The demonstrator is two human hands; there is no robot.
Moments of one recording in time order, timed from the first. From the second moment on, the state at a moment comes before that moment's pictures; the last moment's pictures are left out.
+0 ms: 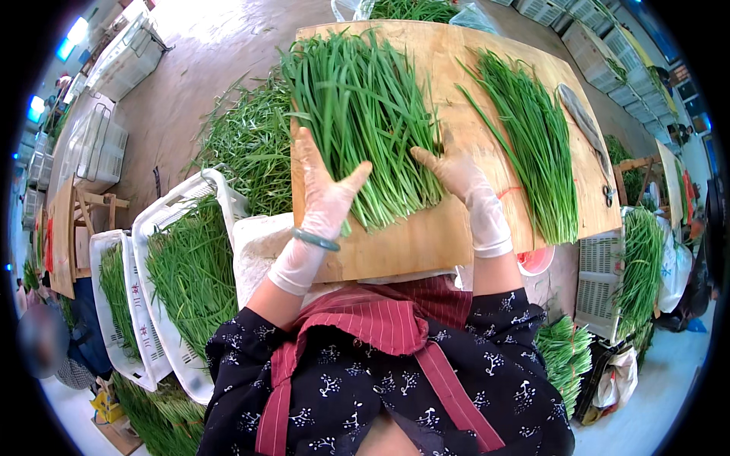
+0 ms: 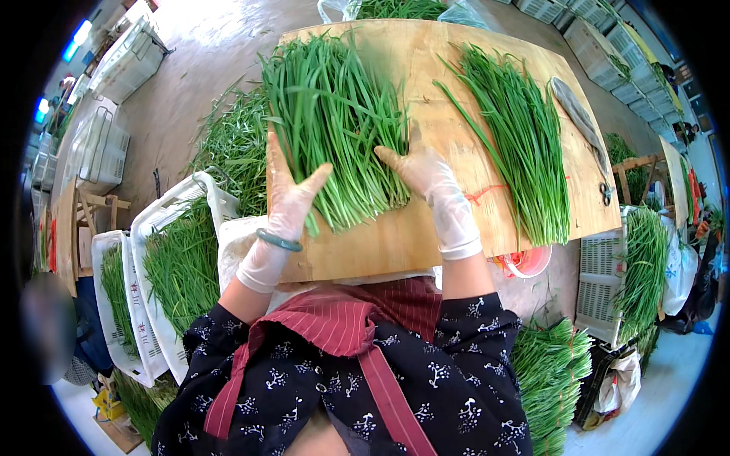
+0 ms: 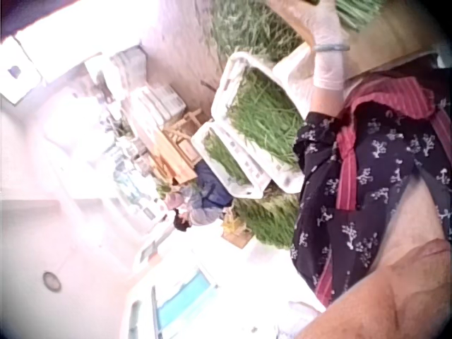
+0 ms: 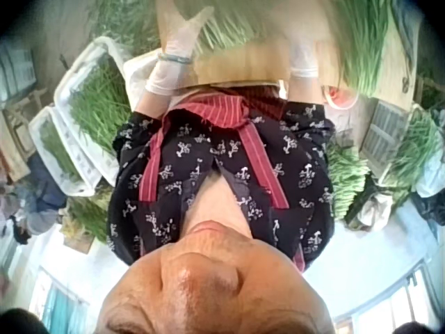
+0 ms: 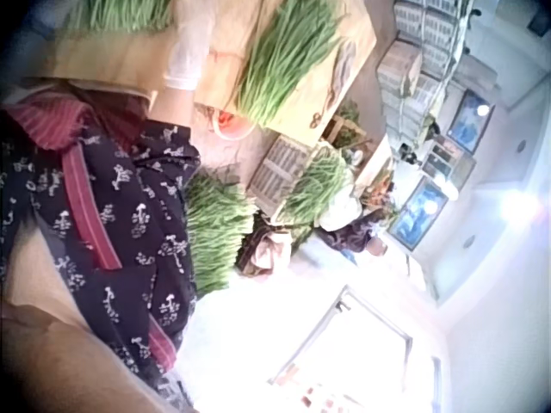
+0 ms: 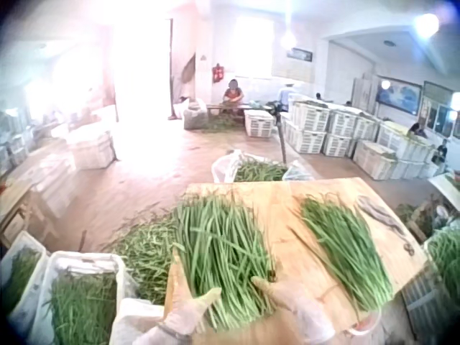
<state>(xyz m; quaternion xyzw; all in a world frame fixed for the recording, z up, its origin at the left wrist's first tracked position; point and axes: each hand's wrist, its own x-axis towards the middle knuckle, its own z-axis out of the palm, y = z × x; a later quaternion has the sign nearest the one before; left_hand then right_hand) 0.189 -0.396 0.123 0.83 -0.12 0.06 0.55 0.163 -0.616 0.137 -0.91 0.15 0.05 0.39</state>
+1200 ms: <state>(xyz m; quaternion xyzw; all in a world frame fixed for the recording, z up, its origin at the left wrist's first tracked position) 0.194 -0.409 0.106 0.85 -0.03 0.08 0.53 0.135 -0.602 0.129 -0.93 0.14 -0.29 0.17</state>
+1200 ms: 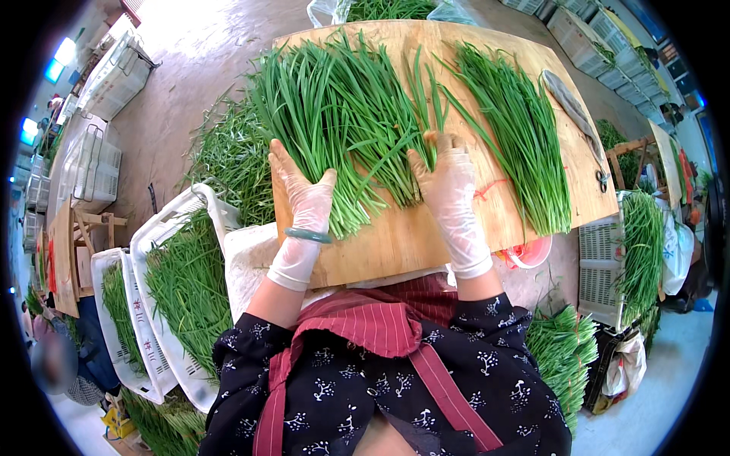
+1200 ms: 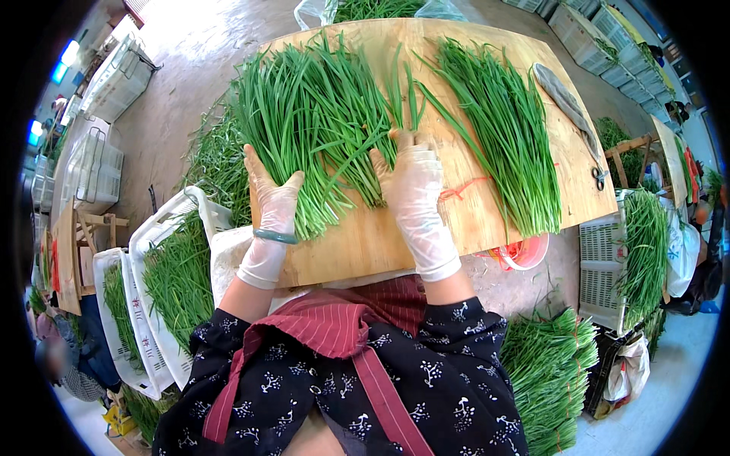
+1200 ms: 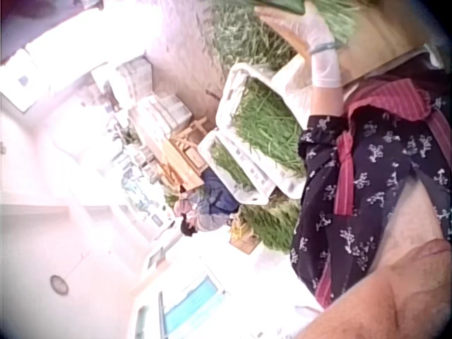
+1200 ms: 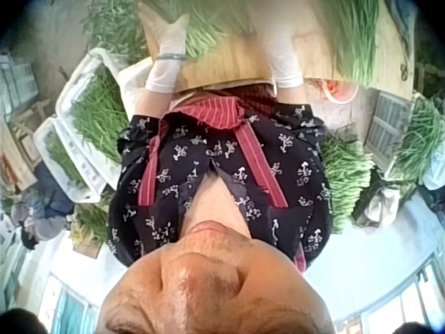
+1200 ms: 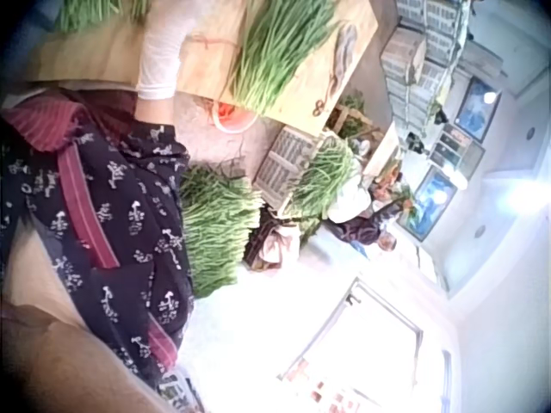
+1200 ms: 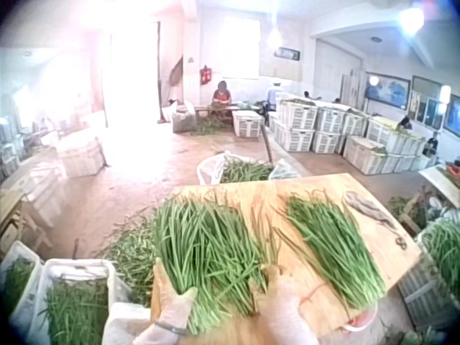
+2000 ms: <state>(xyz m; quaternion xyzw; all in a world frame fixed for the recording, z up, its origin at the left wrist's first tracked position) 0.199 -0.418 0.091 0.86 -0.05 0.11 0.49 0.146 -0.620 0.098 -0.89 0.26 -0.16 0.33</state>
